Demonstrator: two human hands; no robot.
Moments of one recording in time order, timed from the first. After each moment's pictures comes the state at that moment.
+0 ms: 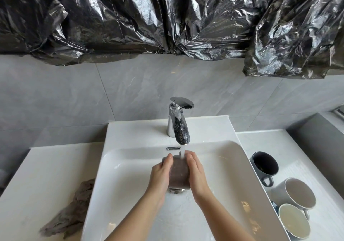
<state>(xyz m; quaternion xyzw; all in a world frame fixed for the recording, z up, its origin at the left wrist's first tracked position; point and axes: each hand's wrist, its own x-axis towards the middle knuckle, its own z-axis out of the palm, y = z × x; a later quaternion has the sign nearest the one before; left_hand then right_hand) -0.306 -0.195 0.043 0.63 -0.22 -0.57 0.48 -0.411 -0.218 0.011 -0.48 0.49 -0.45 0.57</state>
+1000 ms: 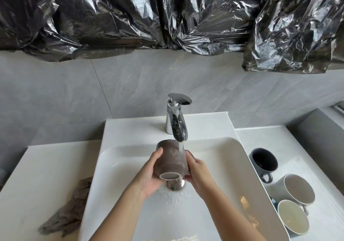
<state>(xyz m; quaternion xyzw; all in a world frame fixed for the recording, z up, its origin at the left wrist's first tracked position) -0.272 -0.202 0.040 0.44 -0.09 -0.75 0.49 -0.424 -0.229 0.017 -0.42 0.55 -0.35 0.63</state>
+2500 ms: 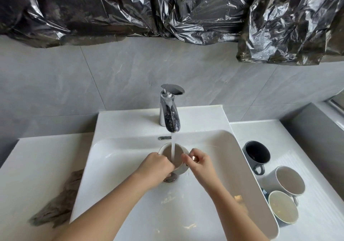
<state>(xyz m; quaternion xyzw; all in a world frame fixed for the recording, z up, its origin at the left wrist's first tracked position) -0.289 -0.214 0.021 0.48 -0.86 0.01 -0.16 -0.462 -0.220 0.011 -0.57 0.55 -0.36 0.50</state>
